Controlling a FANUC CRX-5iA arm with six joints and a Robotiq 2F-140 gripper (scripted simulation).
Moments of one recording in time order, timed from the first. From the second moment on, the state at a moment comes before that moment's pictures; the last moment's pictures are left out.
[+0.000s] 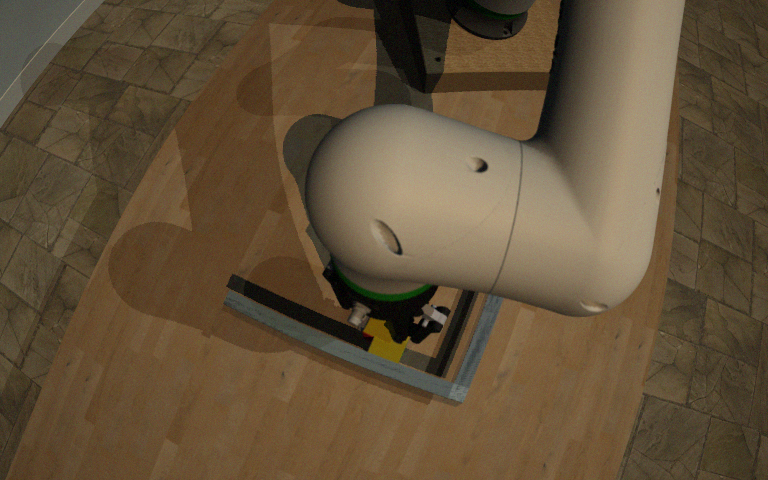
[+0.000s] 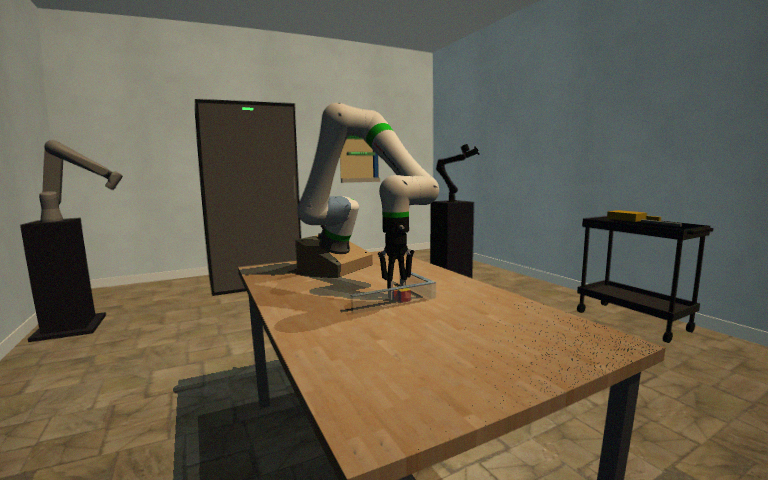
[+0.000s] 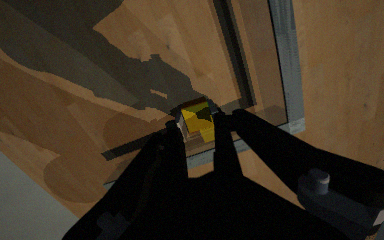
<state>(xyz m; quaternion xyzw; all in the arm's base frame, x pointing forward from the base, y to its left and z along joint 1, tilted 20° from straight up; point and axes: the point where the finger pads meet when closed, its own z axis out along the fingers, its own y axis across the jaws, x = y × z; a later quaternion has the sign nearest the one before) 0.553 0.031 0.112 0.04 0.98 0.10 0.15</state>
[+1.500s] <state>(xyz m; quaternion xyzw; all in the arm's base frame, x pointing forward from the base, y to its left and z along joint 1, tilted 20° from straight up) 0.534 0.020 0.170 0.04 0.98 0.10 0.15</state>
